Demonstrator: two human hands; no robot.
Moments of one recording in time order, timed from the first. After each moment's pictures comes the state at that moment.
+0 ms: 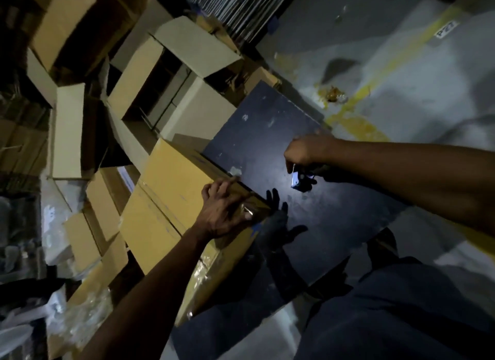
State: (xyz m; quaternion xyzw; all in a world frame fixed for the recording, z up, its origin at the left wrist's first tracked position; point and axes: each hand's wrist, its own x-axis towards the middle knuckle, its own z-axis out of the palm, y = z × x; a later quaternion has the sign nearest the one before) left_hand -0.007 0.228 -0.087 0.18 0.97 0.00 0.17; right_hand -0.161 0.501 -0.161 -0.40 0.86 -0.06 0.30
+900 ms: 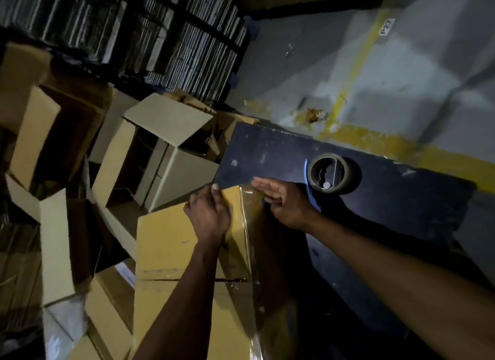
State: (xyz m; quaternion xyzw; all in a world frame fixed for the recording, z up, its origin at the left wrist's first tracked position) left_hand -0.149 0.213 -0.131 0.02 0.99 0.07 -0.07; right_hand -0.098 0.389 -0.231 0.01 0.54 -0.83 0.13
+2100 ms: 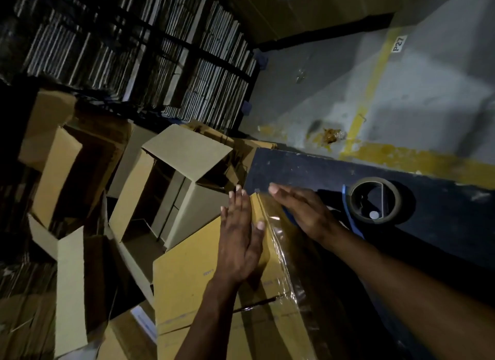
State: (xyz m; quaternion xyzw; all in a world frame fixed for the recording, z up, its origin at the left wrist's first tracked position) left_hand -0.180 0.201 -0.127 0.27 0.95 0.11 0.07; right_hand -0.156 0.383 -0.201 0.08 0.50 -0.86 0.05
